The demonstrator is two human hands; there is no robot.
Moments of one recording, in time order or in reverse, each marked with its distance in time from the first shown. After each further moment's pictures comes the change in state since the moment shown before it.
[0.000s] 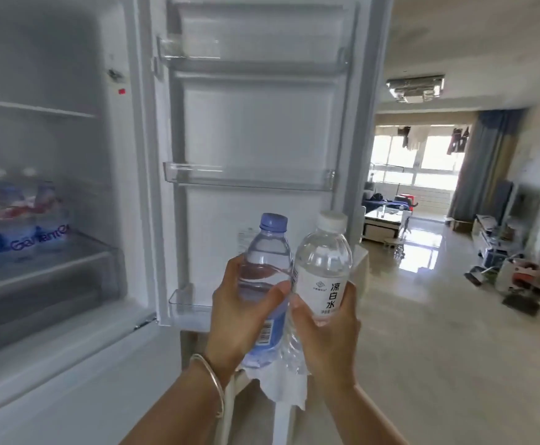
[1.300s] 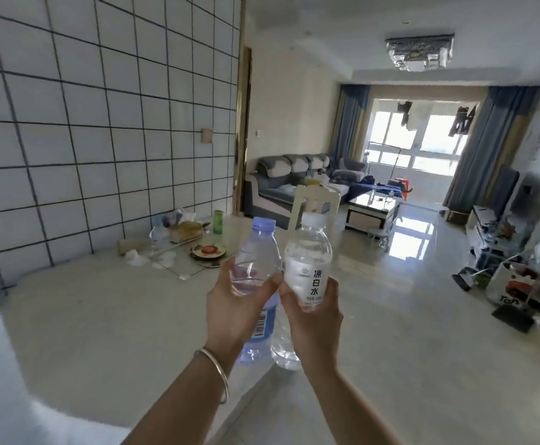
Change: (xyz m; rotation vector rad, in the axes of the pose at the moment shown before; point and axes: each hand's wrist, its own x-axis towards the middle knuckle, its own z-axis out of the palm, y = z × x) left_hand 0.283 -0.228 0.504 0.106 0.132 -0.269; right_hand 0.466 0.360 -0.169 -0.151 -0.030 0.254
